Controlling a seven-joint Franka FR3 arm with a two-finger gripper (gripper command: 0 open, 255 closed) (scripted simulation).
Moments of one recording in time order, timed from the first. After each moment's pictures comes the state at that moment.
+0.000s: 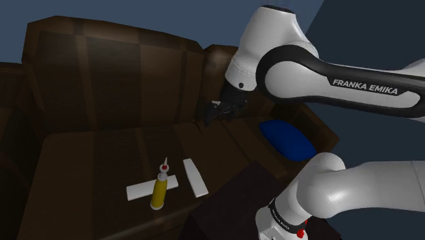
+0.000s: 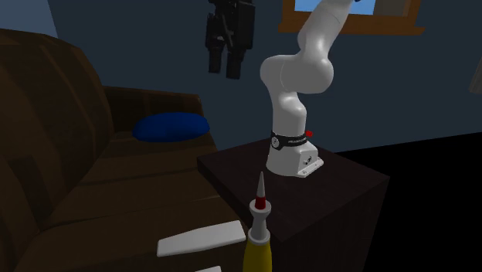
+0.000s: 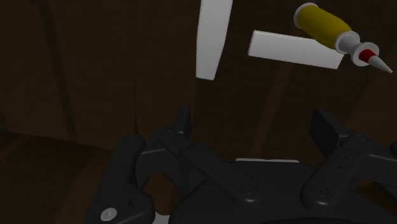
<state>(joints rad) 0.05 -0.72 0.34 -2.50 0.17 1.90 0.42</state>
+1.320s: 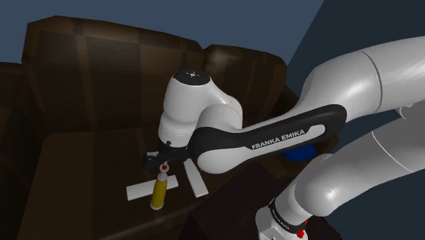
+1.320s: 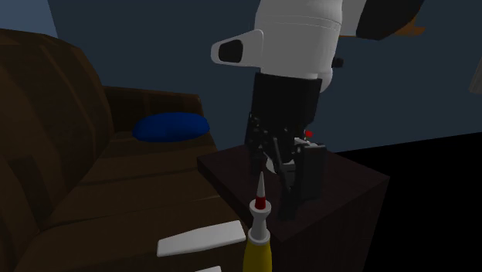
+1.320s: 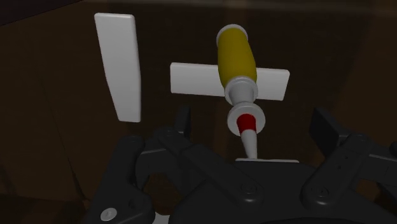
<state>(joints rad) -0.02 -0.23 0.77 -2.44 0.10 2.32 0.91</state>
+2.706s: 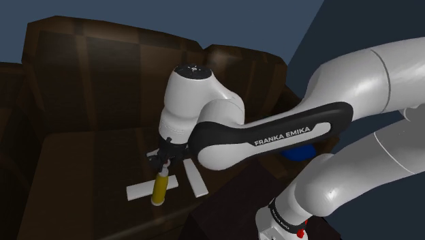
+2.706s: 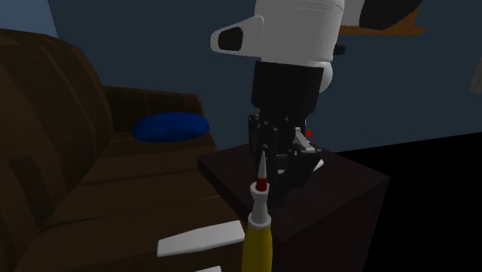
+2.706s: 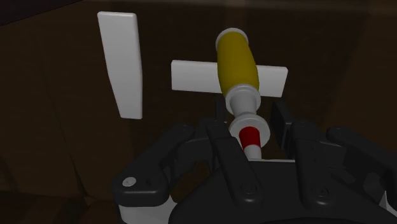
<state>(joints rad) -0.01 -0.25 0.76 -2.42 0.12 2.29 0.90</state>
